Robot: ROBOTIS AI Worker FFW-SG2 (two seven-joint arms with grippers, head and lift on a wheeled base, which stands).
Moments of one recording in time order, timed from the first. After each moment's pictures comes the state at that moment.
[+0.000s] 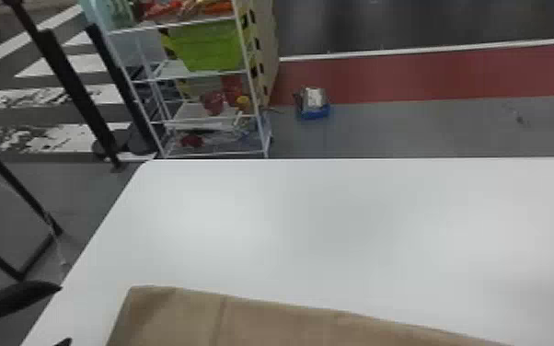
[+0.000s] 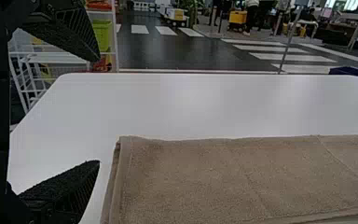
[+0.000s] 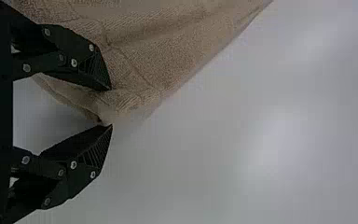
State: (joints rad) left arm 0.37 0.13 1.13 -1.71 -0.46 -1.27 -1.21; right arm 0.34 -0.56 -0.24 -2.00 0.25 0.93 1.36
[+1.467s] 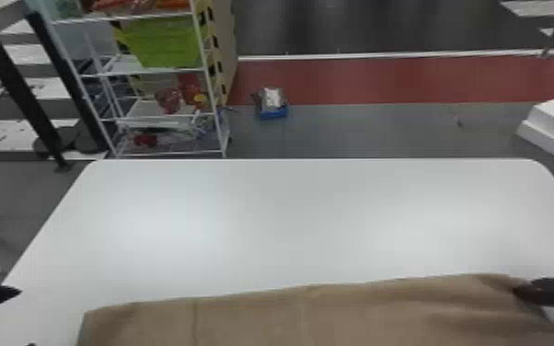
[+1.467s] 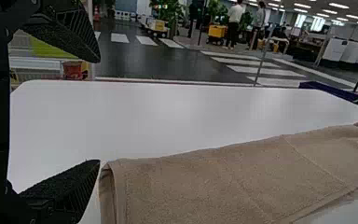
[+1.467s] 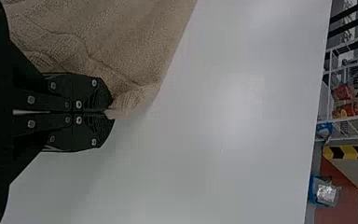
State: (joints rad) left arm 0.37 0.12 1.05 -1.70 -0.41 -1.28 -1.21; right arm 0.04 -0.47 -0.22 -1.74 0.26 0.89 1.23
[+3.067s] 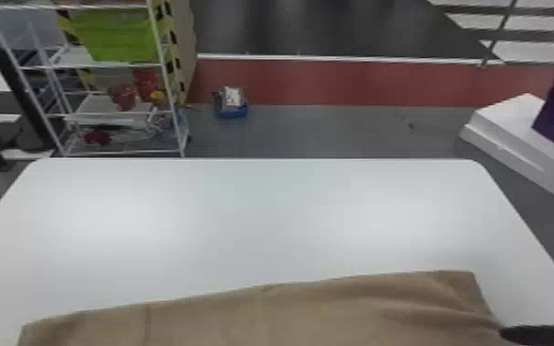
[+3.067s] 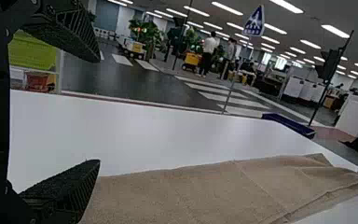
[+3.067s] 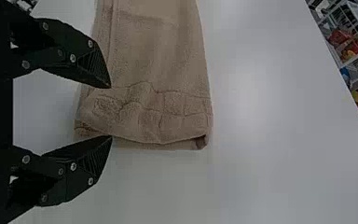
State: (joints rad) left arm 0.44 0.08 0.97 -1.71 -0.19 -1.29 -1.24; right arm 0.23 -0.55 -0.41 -2.01 0.03 1.48 1.25
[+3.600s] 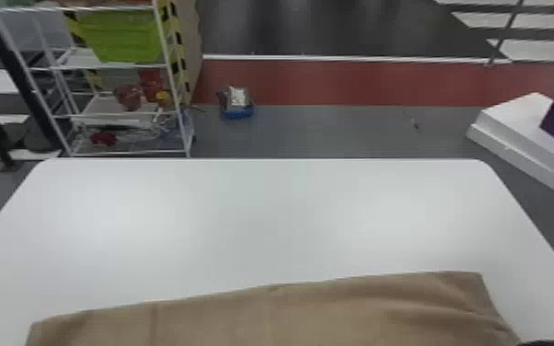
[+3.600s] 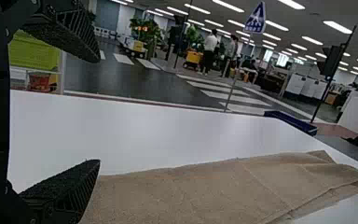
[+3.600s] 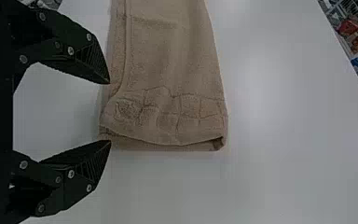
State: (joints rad) left arm 0.44 0.09 0.98 -1.71 -0.19 -1.30 -1.25; right arm 0.28 -0.57 -0.42 -2.09 0.05 1.57 1.27
